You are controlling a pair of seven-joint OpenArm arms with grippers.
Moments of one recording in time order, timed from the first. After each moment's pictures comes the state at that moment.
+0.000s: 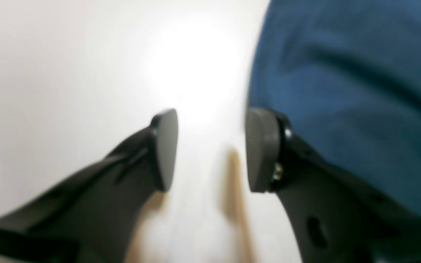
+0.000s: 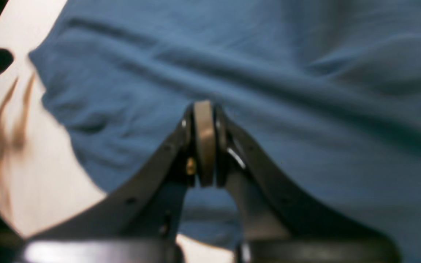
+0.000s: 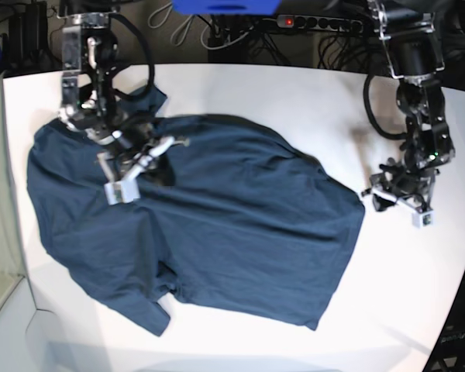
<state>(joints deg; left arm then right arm) -5.9 -15.2 -16.5 74.0 -21.8 -10.2 37.3 -9.6 4.1 1.9 98.7 24.6 17.6 -40.0</state>
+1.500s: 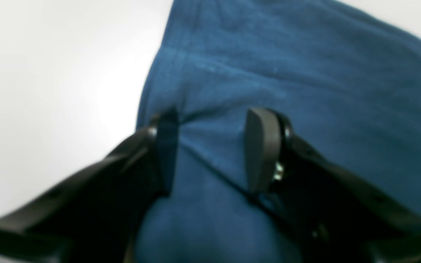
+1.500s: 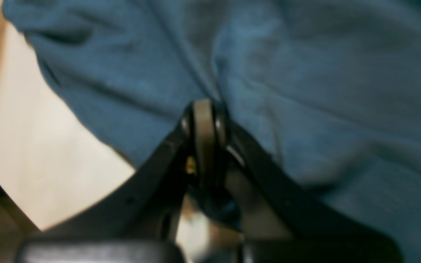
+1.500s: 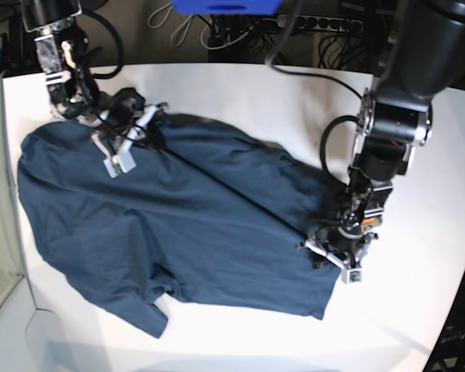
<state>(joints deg) -40.1 -8.5 12.5 13.2 -22.1 -10.5 -4.2 -11.2 22.5 -7.8 84.8 30.3 20.2 -32.0</state>
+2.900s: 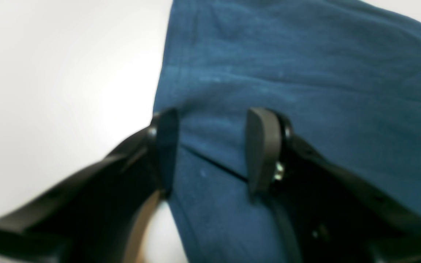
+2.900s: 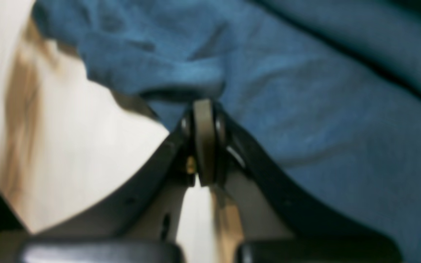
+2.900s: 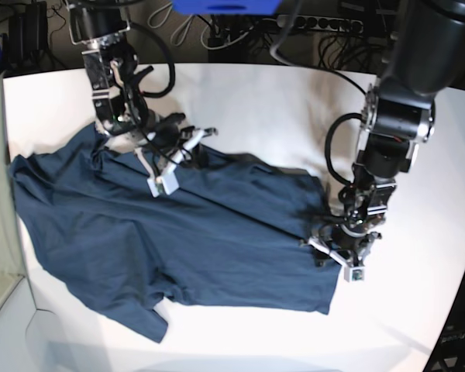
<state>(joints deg) -38.9 -9.7 13.1 14.9 -22.0 -10.7 -4.2 -5.5 6.9 -9.7 82.0 26.3 17.4 -34.6</state>
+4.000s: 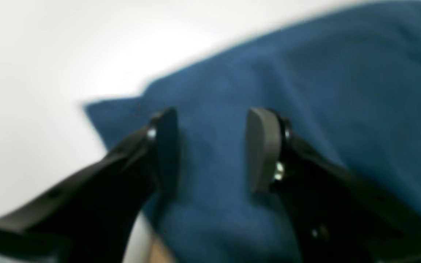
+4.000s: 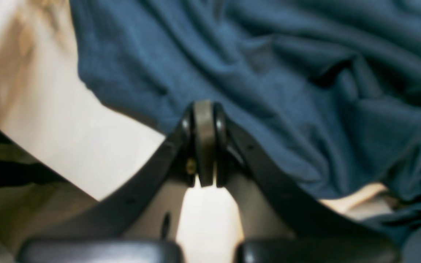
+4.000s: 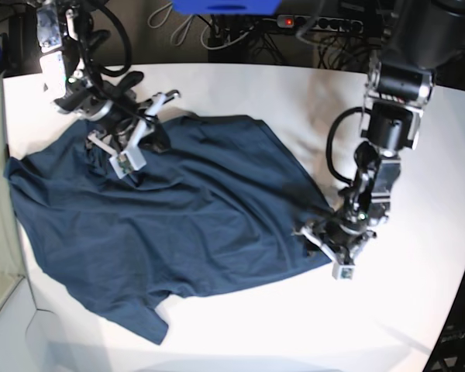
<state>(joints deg) -26.6 -11.4 13.2 46.2 -21.8 -10.1 17.5 -16.7 14.3 -4.1 111.2 24.5 17.5 -49.6</state>
